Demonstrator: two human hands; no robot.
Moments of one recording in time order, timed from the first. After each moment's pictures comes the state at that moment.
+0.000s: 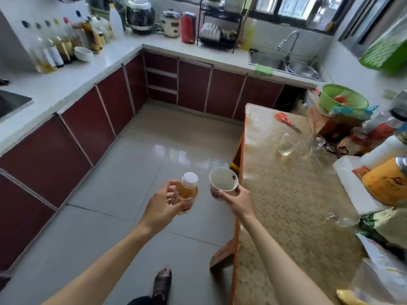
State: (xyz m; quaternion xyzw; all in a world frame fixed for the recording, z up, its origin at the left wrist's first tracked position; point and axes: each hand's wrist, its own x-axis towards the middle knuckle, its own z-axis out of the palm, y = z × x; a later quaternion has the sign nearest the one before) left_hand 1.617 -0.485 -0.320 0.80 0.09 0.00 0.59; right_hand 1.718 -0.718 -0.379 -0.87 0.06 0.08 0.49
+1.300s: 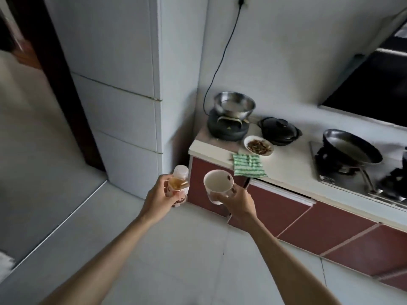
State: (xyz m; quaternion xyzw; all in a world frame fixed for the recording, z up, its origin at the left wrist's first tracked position) left_hand 0.716 -0.276 -0.301 0.46 0.70 0.46 0.29; right_hand 0.949 -0.175 -0.287 -0.59 -0.70 0.35 0.22
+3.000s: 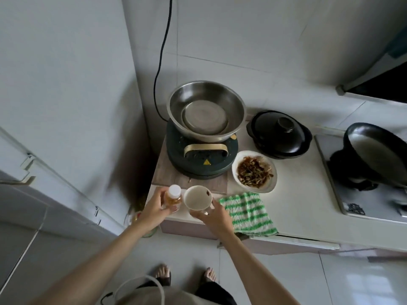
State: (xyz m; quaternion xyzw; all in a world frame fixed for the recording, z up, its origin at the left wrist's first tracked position) left_hand 0.616 0.248 -0.439 0.50 0.65 0.30 0.48; right_hand 0.832 0.259 -0.427 -0.68 -0.59 0.41 0.12
